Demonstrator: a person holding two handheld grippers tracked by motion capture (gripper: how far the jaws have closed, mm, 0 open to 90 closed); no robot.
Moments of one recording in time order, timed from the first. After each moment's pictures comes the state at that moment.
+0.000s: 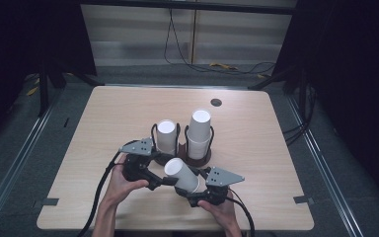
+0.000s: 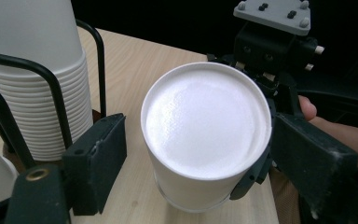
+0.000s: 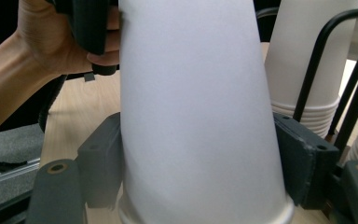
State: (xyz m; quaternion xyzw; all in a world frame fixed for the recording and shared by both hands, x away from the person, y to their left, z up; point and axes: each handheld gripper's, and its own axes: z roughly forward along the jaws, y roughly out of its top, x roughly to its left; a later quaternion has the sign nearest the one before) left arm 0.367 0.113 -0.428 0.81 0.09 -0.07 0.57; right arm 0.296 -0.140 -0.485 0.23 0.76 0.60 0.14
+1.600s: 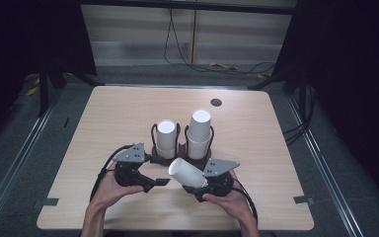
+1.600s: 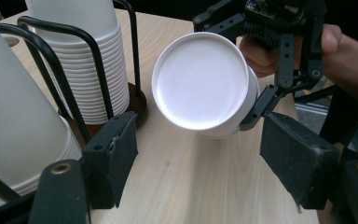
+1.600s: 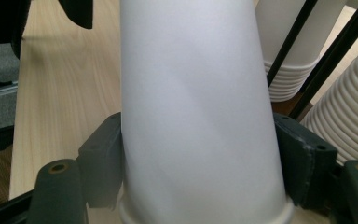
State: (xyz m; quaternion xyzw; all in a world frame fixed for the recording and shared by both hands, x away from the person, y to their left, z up) left arm 0.356 0.131 -0.434 0.84 0.10 0.01 0.54; right arm 0.311 -0.149 -0.455 0.22 0.85 0.46 0.14
